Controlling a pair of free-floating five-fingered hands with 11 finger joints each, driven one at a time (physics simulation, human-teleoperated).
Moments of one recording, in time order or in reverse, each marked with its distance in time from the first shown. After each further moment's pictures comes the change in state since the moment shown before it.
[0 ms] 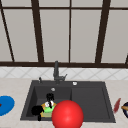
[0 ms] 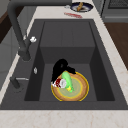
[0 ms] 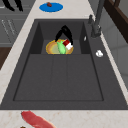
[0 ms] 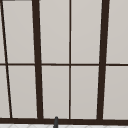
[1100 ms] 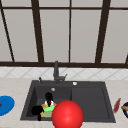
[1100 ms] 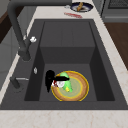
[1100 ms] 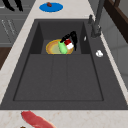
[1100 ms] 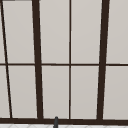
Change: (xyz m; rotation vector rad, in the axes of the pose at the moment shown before) left hand 0.000 0.000 0.000 0.000 0.000 0.000; right hand 0.021 -0.026 -0.098 0.332 0.069 -0.017
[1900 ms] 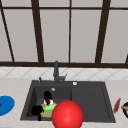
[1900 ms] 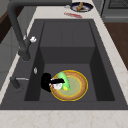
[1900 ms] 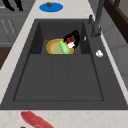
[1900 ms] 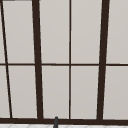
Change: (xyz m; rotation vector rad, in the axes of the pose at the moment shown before) left hand 0.000 0.000 0.000 0.000 0.000 0.000; right hand 0.021 -0.019 -0.005 -0.074 0.102 0.035
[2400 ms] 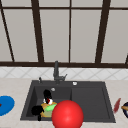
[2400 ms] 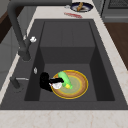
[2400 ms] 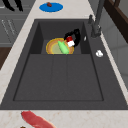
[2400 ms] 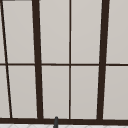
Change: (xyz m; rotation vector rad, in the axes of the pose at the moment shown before) left hand 0.000 0.000 0.000 0.000 0.000 0.000; right hand 0.002 -0.015 0.005 0.105 0.010 -0.018
